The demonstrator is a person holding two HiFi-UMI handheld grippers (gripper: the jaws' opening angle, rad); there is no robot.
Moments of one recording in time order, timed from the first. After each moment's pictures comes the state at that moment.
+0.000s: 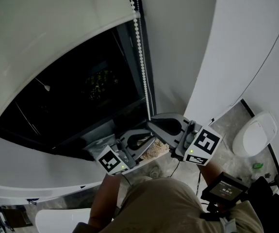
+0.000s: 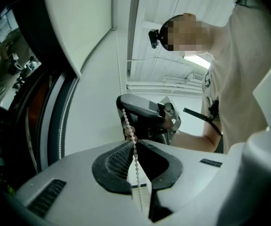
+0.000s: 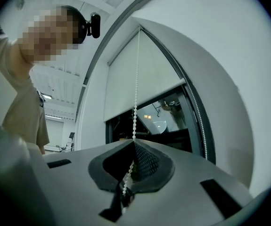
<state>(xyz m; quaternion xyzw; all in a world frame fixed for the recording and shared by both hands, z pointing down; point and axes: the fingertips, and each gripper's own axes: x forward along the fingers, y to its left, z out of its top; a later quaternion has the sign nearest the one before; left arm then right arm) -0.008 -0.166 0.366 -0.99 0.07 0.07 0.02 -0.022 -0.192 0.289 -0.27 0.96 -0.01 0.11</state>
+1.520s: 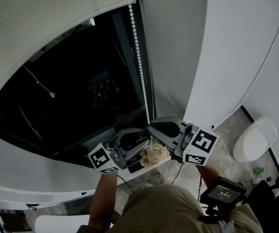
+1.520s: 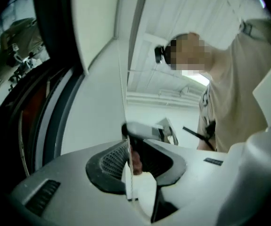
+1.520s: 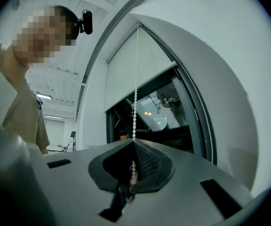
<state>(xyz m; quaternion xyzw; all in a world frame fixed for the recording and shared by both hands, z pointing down) -0.027 -0.178 0.322 -0.99 0.03 0.13 0.02 -0.020 -0.202 0.290 -0.26 0.96 -0.03 0.09</state>
